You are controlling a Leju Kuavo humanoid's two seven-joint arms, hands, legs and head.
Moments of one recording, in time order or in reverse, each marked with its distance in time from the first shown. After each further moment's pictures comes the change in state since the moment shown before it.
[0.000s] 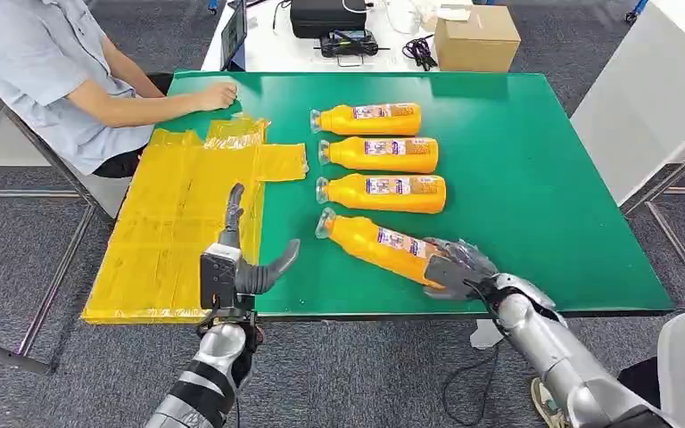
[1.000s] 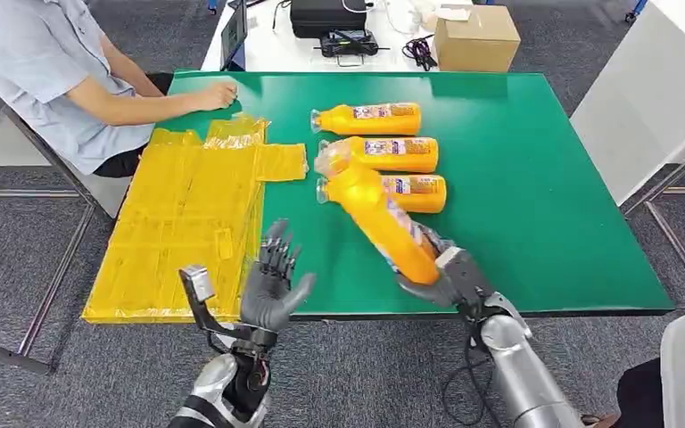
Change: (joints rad) left arm 0.138 0.006 -0.083 -0.109 0.525 -0.561 0.141; right arm 0.195 0.166 -0.251 -0.328 -0.180 0.086 -0.021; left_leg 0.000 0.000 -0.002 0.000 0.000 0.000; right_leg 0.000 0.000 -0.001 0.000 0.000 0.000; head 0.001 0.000
